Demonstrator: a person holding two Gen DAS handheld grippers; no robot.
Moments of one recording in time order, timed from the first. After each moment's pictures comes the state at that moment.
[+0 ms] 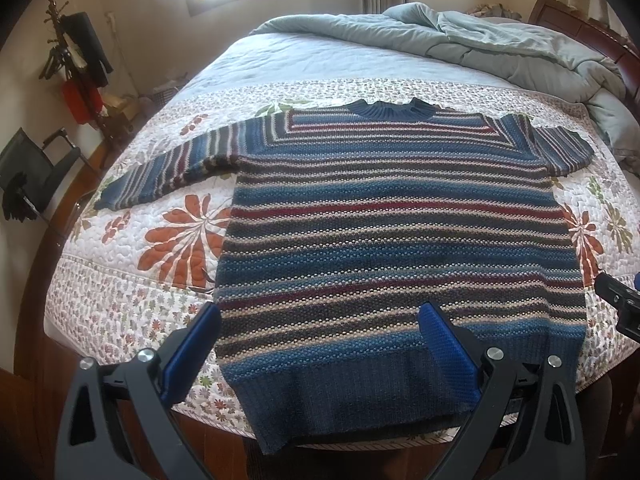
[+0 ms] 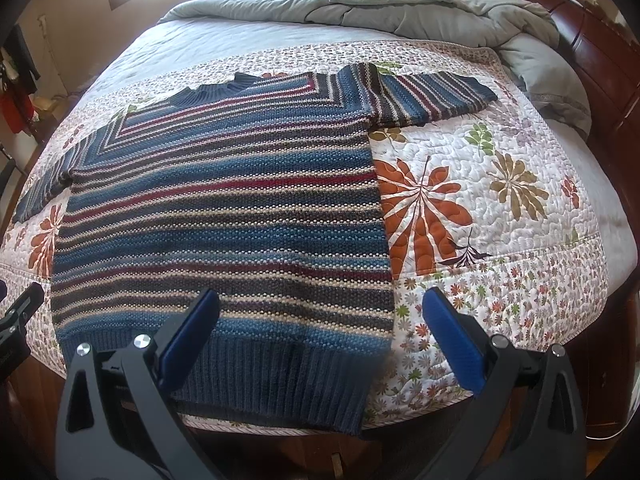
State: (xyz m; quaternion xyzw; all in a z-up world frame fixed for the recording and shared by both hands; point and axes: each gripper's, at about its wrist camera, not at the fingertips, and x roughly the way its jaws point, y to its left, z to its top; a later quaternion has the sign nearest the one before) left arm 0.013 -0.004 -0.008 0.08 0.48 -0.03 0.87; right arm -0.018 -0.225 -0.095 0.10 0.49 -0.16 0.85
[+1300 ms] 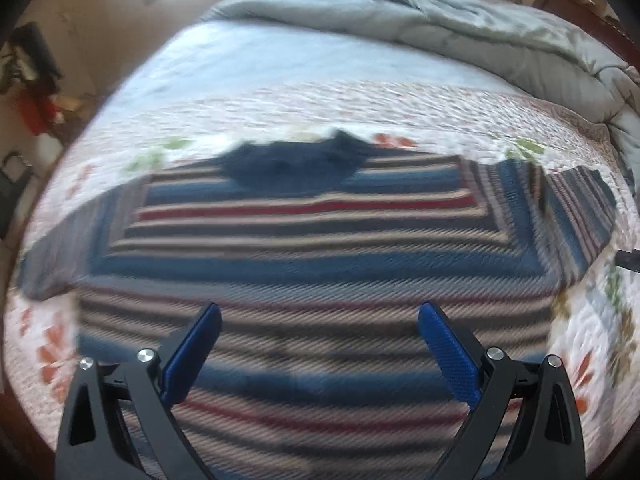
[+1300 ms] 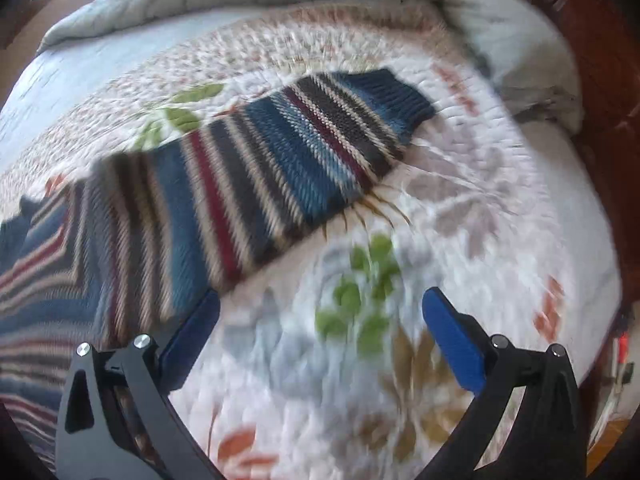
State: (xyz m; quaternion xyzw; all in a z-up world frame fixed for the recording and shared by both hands) left arm 0.249 -0.216 -0.062 0.06 0.53 -0.07 0.84; right arm 0.183 -0.565 -0.158 0.16 0.56 -0.26 0.77
